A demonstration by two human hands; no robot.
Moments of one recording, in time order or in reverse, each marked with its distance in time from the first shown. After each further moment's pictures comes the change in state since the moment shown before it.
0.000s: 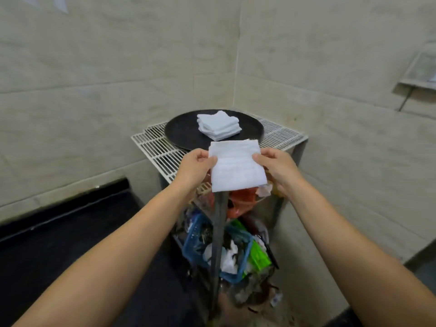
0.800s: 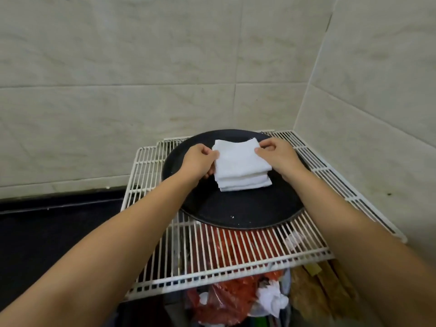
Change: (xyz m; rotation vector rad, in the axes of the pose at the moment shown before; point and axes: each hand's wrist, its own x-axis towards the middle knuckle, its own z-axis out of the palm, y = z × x) left_hand 0.250 0.001 0.021 0.284 0.502 -0.151; right_hand 0.346 -0.001 0.051 -0.384 -0.388 -0.218
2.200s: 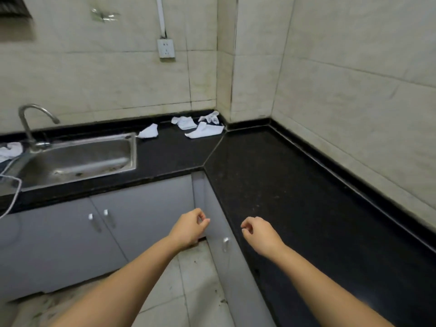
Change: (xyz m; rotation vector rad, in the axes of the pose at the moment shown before) left_hand -0.558 -0.480 -0.743 0.236 0.959 -0.831; right_hand -0.597 -0.369 0.803 -0.450 -1.330 -1.007
